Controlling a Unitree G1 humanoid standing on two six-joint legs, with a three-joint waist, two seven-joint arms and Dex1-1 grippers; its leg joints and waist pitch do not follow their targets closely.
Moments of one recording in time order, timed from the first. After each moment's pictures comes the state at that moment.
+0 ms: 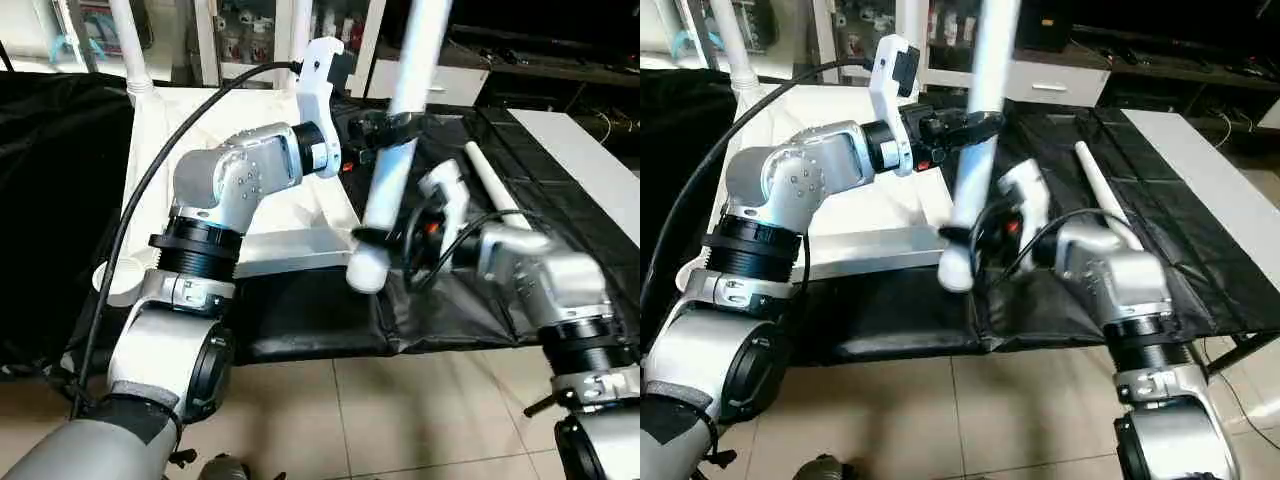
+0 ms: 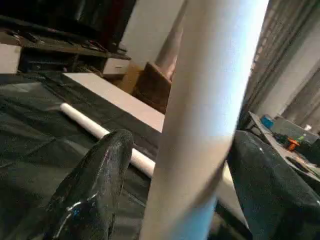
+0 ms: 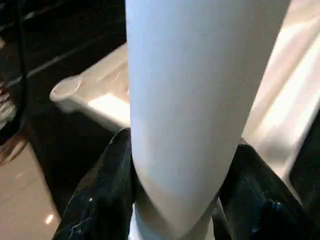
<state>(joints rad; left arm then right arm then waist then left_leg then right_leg) -1.06 0.10 0.07 0.45 -0.49 0.79 -0.63 -0.66 -0.37 0.00 0.33 0.42 0.62 0.91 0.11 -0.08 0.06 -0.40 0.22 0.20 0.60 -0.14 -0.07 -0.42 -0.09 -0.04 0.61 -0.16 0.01</state>
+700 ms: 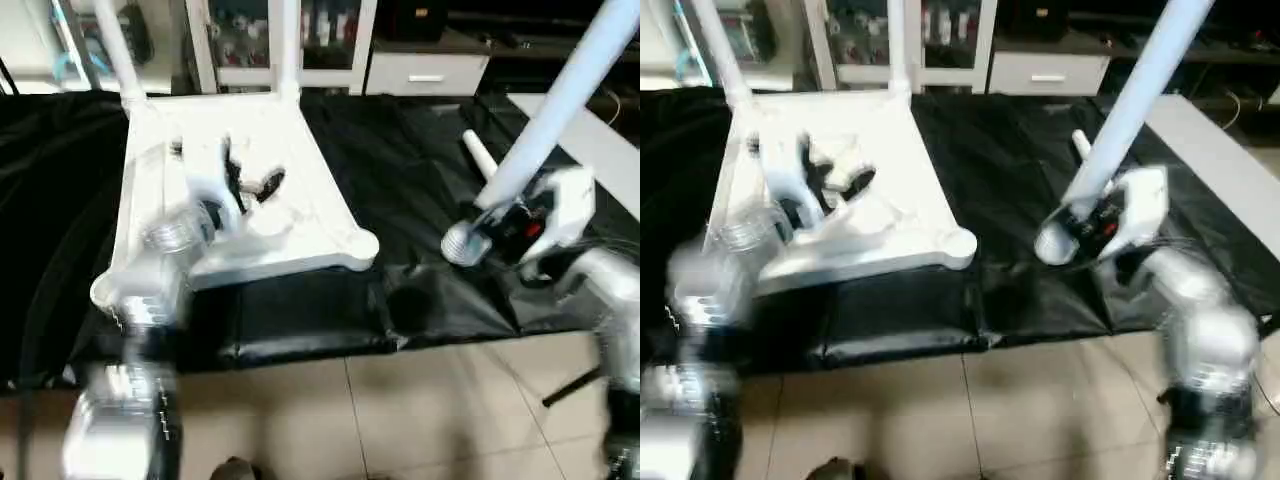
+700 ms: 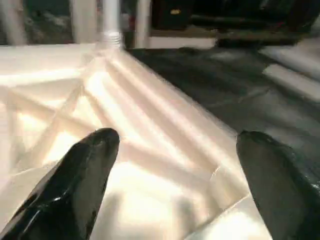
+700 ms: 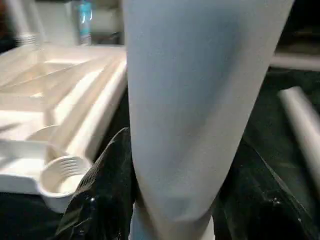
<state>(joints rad) -0.44 0.18 0.03 0.11 -0.10 0.37 -0.19 -0.24 -0.32 -0.22 -0.09 0.27 0.45 0.43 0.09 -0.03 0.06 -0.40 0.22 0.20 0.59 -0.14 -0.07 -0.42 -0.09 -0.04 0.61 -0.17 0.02</state>
